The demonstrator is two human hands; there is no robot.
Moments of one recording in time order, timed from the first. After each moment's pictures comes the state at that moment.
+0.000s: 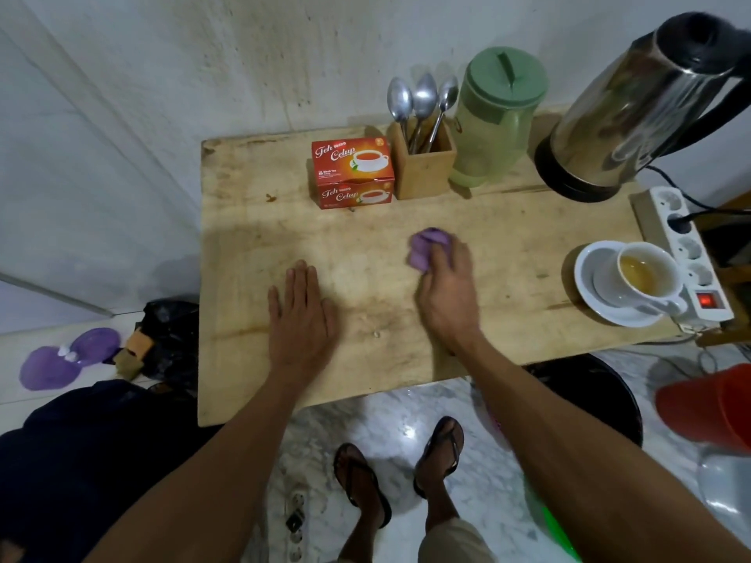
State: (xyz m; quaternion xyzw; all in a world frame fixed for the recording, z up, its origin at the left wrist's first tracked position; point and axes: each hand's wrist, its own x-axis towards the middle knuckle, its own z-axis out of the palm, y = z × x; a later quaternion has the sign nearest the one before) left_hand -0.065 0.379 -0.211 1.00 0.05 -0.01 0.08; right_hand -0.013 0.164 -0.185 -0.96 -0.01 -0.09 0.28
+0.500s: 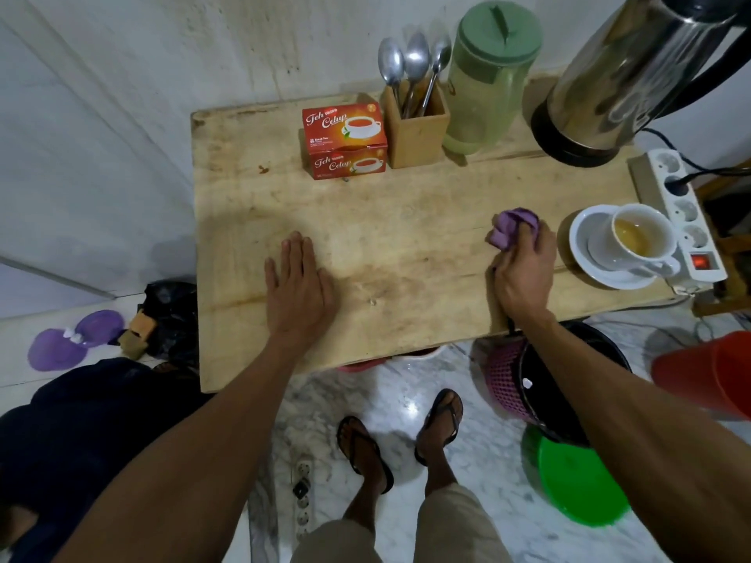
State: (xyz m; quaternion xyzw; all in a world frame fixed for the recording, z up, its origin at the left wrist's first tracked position) left_hand -0.064 0.379 -0.211 0.99 0.05 -0.03 0.12; right_hand -0.031 0.058 -0.194 -0.95 0.12 -0.12 0.27
